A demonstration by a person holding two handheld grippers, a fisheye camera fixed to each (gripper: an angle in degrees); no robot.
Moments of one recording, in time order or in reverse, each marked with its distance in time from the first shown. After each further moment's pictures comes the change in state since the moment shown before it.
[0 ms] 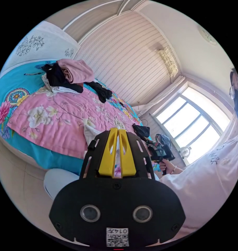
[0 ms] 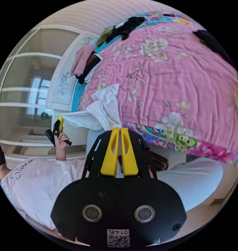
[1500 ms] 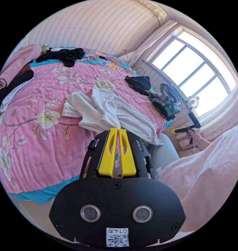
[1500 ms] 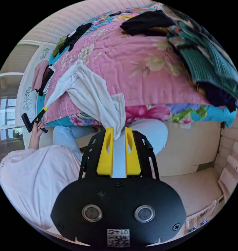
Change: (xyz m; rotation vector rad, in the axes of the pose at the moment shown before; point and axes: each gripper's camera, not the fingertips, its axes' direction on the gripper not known) left arm 0.018 0.060 0.316 -0.586 0.006 0.334; right arm 0.177 -0.023 -0.187 0.017 0.424 0.153
